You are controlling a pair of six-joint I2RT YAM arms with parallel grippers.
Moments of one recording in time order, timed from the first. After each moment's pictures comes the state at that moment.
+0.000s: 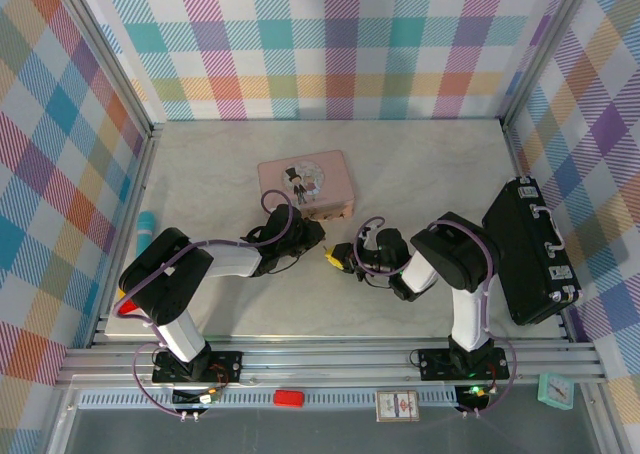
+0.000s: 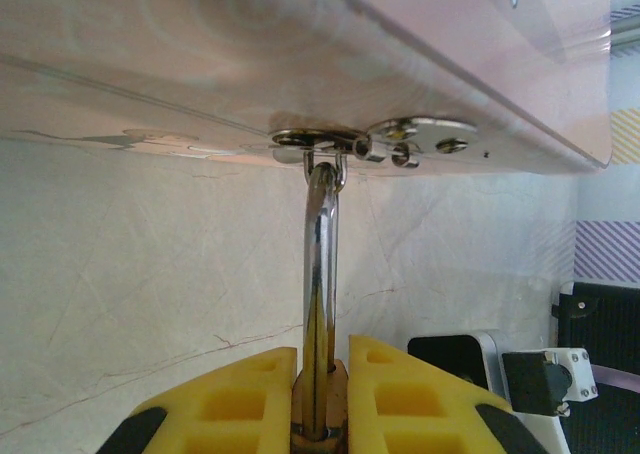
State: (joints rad) left arm -0.66 1.69 0.71 0.36 0.10 -1.12; right arm 0.64 1.96 0.44 1.19 -0.55 1.50
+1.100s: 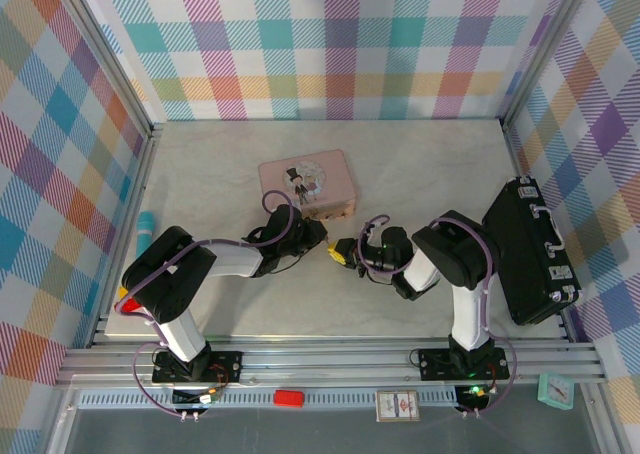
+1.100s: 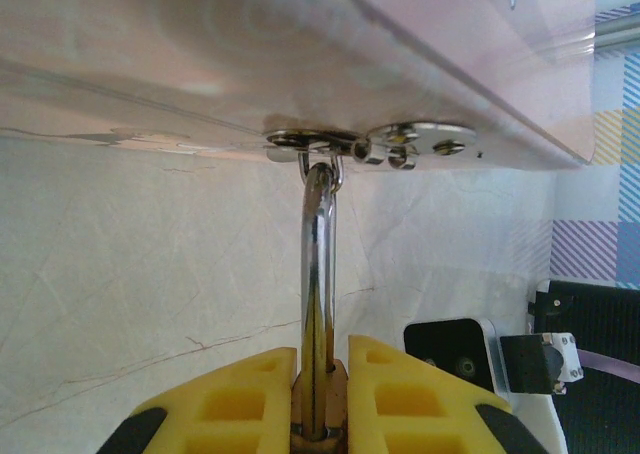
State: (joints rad) left arm -0.67 1.71 0.71 0.42 0.12 -1.16; right arm 0.60 1.97 0.44 1.27 -0.57 1.58
